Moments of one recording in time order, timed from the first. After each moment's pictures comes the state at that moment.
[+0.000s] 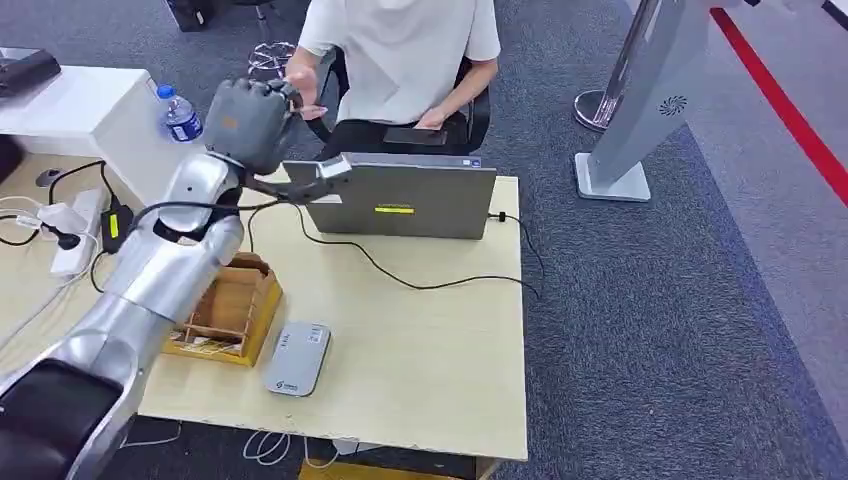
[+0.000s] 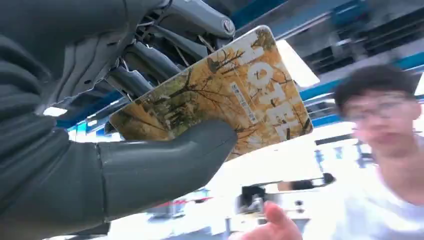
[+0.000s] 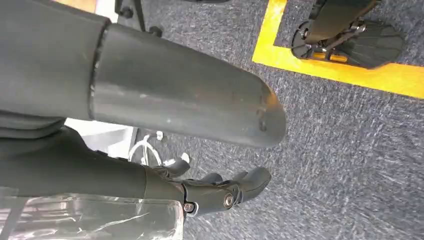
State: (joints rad) left arm -0.97 0.21 -0.52 -0.93 -1.17 0.29 0.03; right arm -0.14 0.02 -0.16 -0.20 0.65 -0.12 0.21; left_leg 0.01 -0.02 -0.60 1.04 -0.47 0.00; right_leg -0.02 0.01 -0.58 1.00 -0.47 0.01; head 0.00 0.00
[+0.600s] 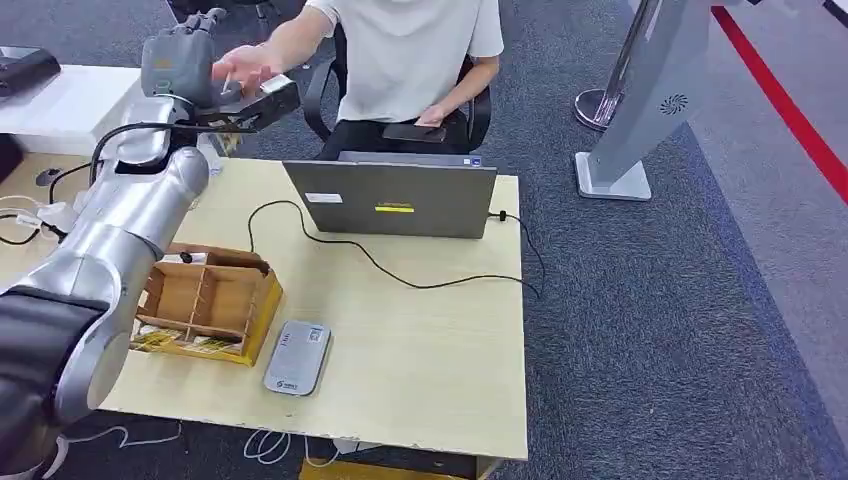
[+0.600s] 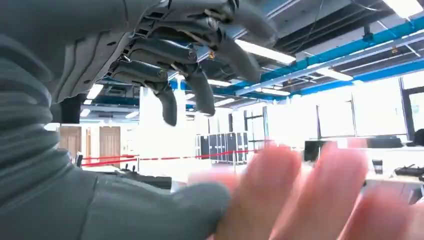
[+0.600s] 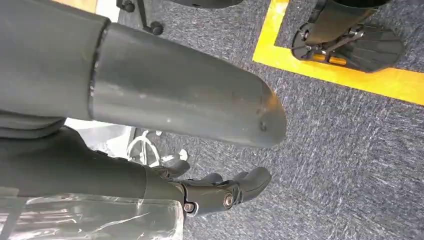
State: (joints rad) left arm -1.17 0.18 -0.38 -0.52 -1.14 0.32 0.04; right arm -0.15 0.03 -0.15 -0.20 0.68 -0.11 0.21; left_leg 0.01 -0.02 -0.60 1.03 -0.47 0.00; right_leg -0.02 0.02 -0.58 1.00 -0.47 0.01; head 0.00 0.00
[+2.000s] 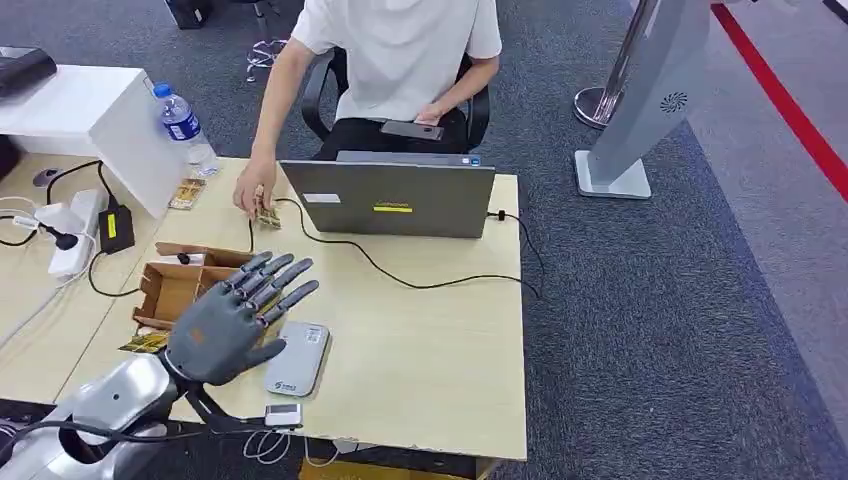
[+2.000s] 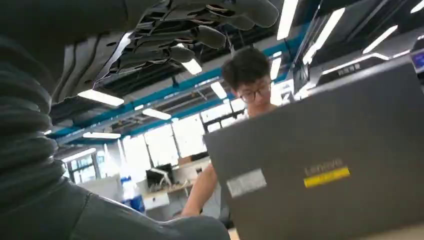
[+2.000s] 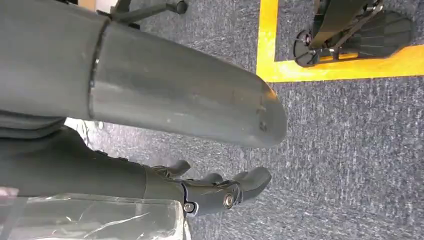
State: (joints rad) left arm -0.08 0.65 -0.54 -1.84 -1.09 0.22 -0.12; right arm -0.05 0.03 -0.38 -0.20 0.59 -0.18 0.12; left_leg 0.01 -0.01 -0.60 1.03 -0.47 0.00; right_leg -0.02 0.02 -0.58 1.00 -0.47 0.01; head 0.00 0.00
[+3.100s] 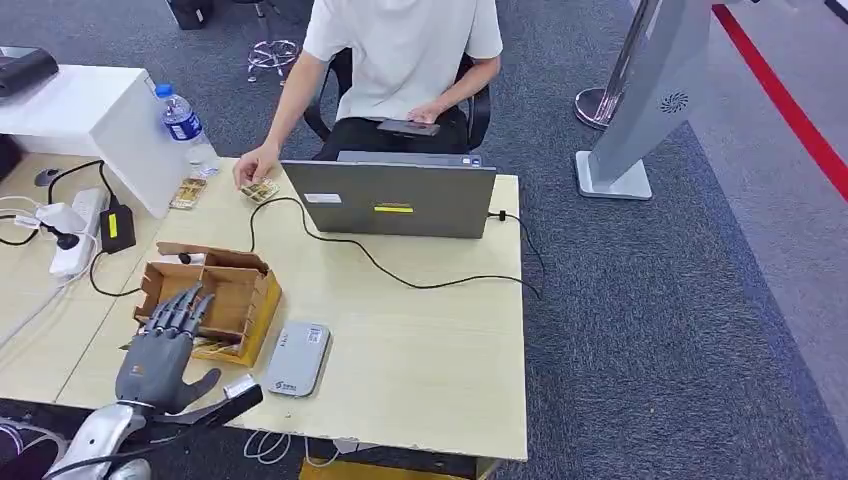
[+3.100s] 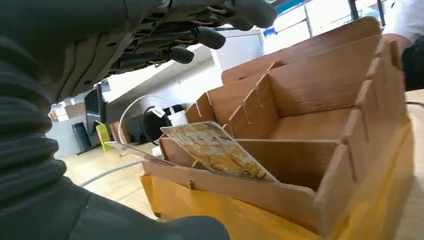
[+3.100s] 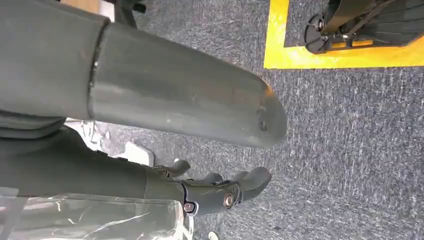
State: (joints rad) left arm 0.15 0.40 -0.11 -1.52 -1.08 0.29 -0.02; right arm -0.05 0.03 -0.41 -0.20 0.69 -0.19 0.13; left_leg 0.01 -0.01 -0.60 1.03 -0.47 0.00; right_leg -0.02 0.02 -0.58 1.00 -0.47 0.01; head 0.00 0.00
